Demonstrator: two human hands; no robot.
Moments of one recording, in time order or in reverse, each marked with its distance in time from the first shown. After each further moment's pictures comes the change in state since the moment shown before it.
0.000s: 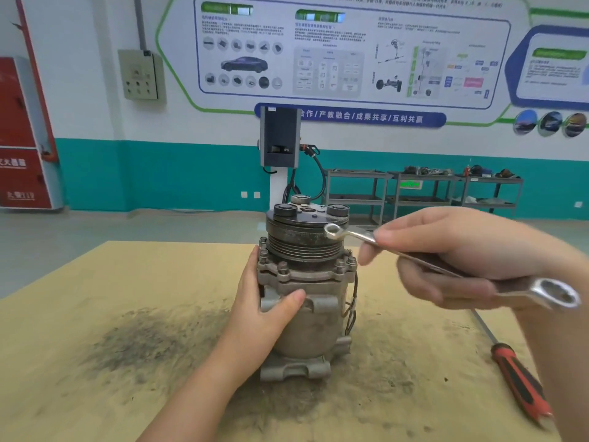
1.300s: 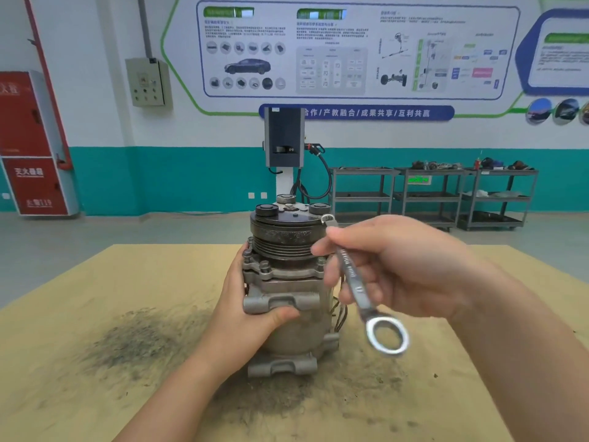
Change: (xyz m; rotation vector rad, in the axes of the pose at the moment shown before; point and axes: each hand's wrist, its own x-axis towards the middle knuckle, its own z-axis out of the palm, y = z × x) left_hand 0.001 -0.001 -0.002 0.150 0.004 0.052; right_hand 0.018 0.016 0.024 0.277 0.091 -0.093
